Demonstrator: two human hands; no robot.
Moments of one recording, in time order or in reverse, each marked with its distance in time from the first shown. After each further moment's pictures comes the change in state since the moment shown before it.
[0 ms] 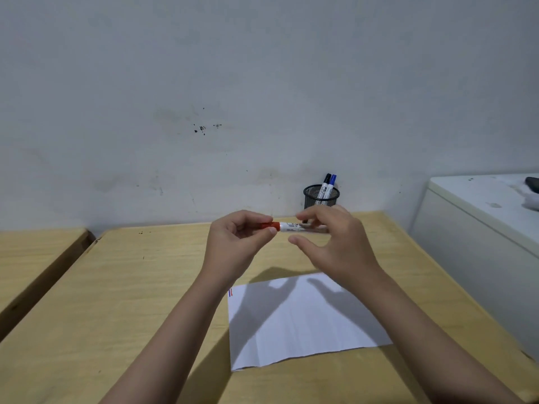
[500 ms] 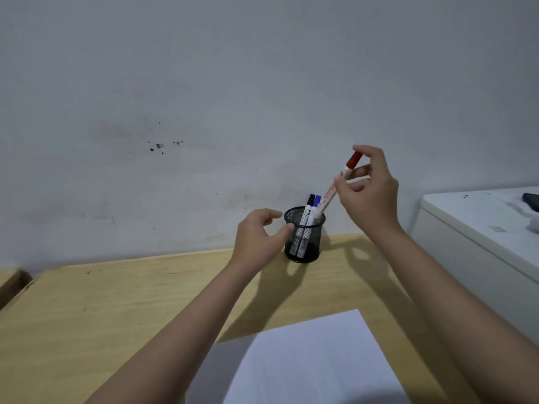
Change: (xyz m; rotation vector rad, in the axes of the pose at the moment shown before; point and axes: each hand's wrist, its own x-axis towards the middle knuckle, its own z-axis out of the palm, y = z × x) left_hand 0.121 -0.070 0.083 0.435 -0.046 0.048; right_hand 0.108 0.127 -0.022 0.048 0.351 0.263
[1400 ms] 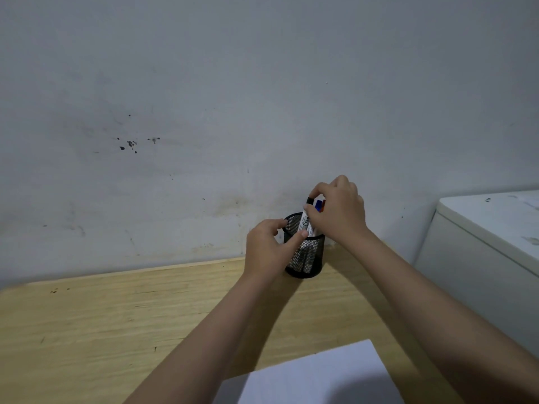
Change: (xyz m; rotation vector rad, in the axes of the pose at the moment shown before) left_hand 0.039 -0.034 0.056 0.050 0.077 0.010; right_hand 0.017 0.070 0.074 -0.554 -0.315 0.000
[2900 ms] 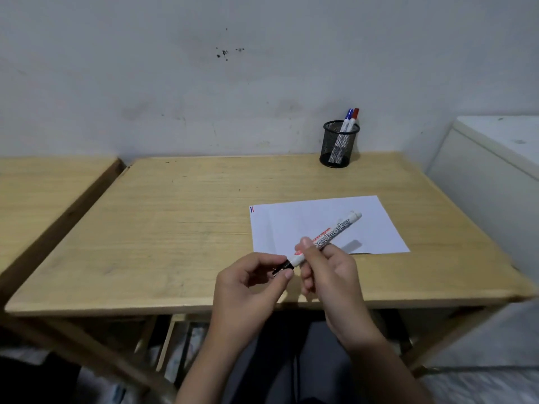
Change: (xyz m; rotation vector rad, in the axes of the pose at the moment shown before) left_hand -0.340 0.045 -0.189 -0.305 0.029 -0.193; right_hand -0.360 -0.148 -0.120 1.338 -0.336 0.643
